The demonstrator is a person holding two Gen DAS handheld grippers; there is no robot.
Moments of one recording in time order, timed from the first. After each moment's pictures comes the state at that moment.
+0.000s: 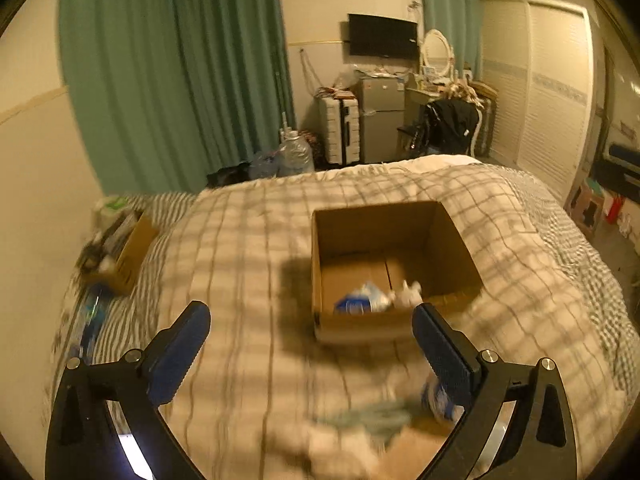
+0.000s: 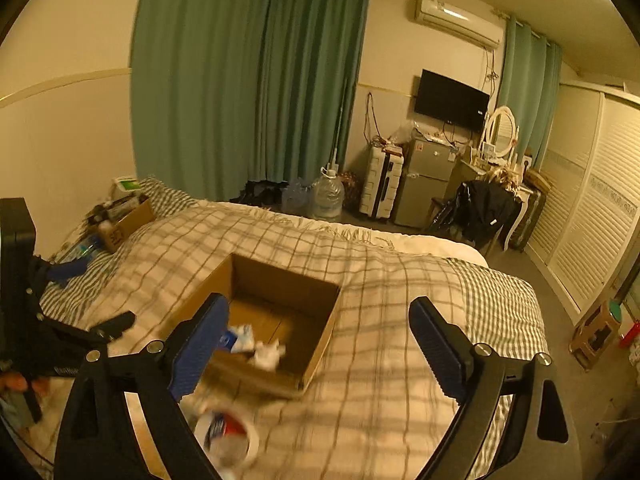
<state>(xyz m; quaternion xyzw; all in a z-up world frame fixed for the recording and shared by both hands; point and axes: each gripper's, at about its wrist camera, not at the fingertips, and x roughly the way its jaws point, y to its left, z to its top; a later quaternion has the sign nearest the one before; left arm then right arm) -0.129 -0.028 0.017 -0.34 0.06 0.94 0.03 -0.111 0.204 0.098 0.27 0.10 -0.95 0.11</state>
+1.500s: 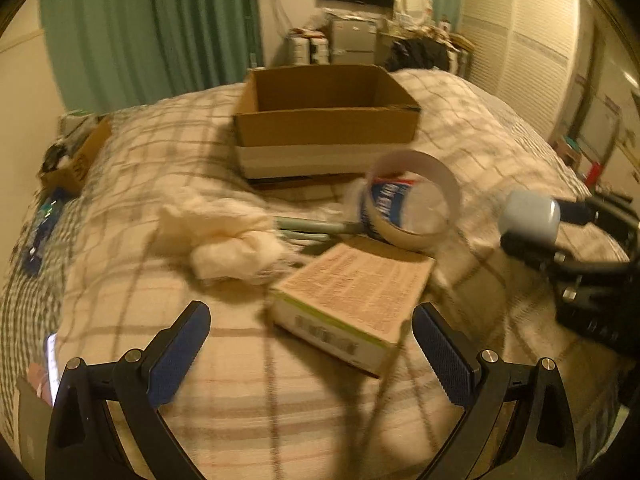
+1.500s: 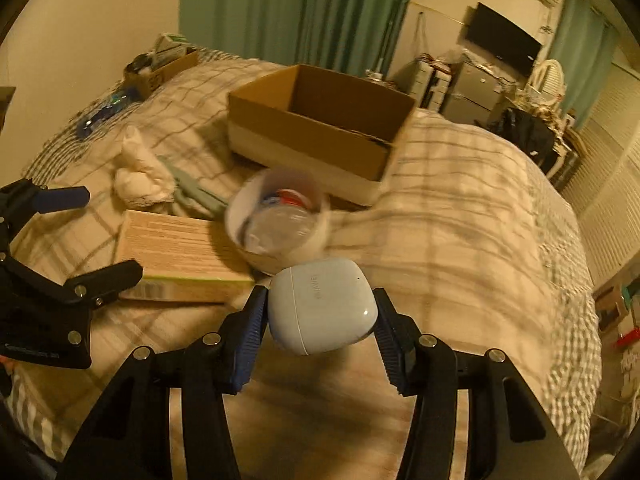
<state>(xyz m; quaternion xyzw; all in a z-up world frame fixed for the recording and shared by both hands) -0.039 0.017 -0.115 -0.44 0.06 0.89 0.09 -0.031 0.190 -0.094 0.41 0.15 -0.89 0.13</state>
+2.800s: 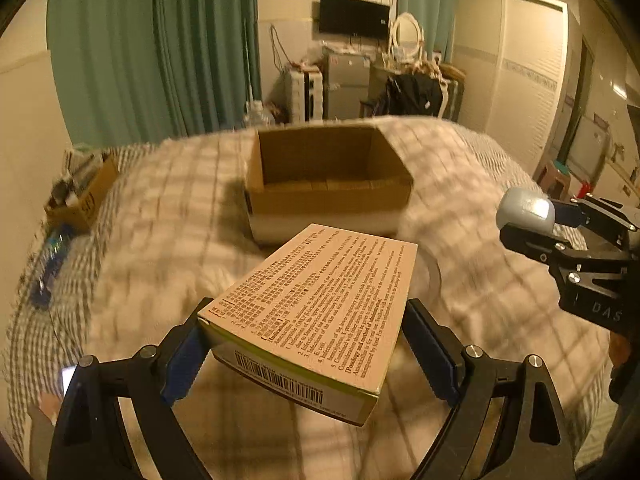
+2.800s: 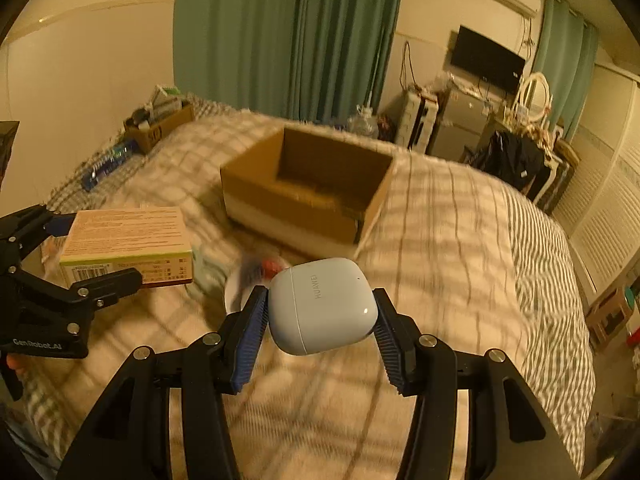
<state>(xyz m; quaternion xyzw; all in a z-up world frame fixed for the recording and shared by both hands) -0.052 0.000 -0.046 -0.37 0.04 0.92 0.10 -0.036 0.198 -0.026 0.35 0.12 -0.92 0.15</state>
